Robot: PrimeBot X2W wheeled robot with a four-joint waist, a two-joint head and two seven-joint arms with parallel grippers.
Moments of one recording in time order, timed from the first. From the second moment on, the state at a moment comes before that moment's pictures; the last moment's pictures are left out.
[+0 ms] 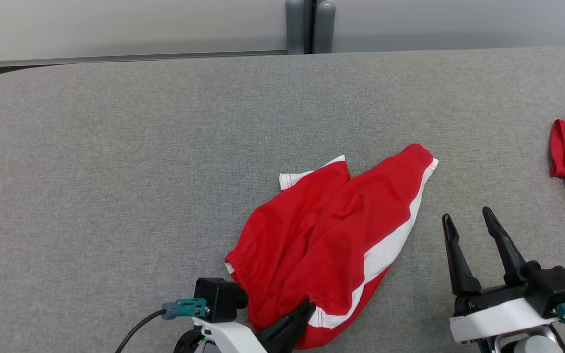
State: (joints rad) left arm 0.06 0.09 -0.49 -0.20 -0.72 0.00 0.46; right arm -0.06 -0.13 0.14 0.16 0.18 0.13 -0.26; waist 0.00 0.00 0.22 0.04
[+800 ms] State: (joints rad) left arm 0.07 0.14 -0.51 -0.30 -0.74 0.02 0.56; right arm -0.07 -0.13 0.14 0.16 0.18 0.13 -0.26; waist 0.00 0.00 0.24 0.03
